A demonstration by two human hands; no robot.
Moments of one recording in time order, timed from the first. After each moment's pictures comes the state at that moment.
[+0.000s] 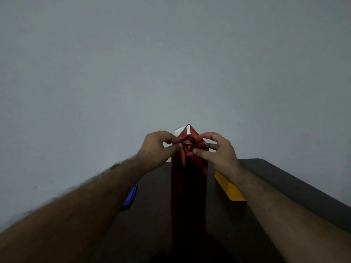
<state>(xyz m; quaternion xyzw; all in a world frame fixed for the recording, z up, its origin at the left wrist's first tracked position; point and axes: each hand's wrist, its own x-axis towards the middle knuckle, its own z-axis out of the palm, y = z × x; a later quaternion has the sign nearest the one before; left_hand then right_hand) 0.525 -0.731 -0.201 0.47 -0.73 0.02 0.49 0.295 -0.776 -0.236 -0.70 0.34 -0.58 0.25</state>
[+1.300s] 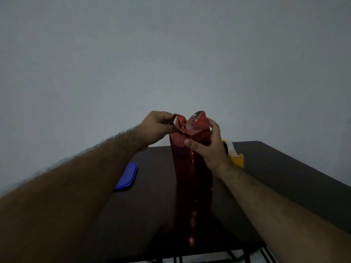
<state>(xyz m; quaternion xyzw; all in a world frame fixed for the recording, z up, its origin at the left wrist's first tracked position) 0.522 -0.721 -0.186 0.41 -0.74 -0.23 0.49 0.319 -0.751 -0.271 -0.64 0.29 -0.60 0.38</state>
